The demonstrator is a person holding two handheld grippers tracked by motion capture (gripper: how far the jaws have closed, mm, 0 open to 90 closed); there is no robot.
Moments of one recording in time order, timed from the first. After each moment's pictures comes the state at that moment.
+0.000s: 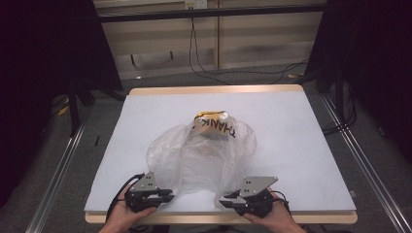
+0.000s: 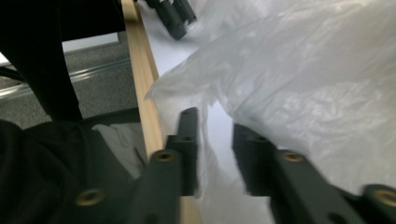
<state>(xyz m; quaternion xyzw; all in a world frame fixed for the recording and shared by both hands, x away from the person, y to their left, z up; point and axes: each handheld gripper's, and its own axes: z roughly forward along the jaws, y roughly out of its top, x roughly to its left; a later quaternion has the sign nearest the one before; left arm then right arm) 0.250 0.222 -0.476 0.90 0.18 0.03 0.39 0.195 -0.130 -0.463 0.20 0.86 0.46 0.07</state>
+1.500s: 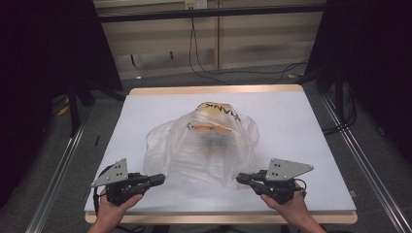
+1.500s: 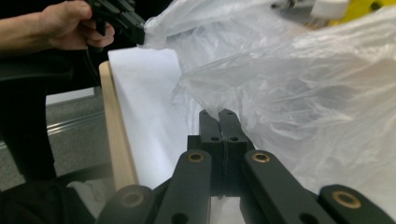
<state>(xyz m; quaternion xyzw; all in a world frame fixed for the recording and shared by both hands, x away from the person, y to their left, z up) 0.247 0.252 -0.414 0.80 0.18 0.07 0.56 0.202 -0.172 -0.404 0.22 0.79 0.55 0.15</state>
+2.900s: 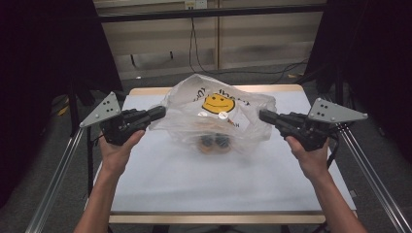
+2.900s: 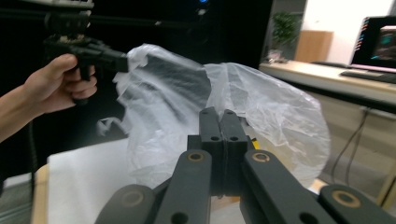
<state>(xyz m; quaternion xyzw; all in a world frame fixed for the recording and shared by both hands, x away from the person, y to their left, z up) 0.326 0.221 -0.296 0.73 0.16 0.17 0.64 0.258 -0.228 -0.300 0.25 0.69 0.64 0.25</state>
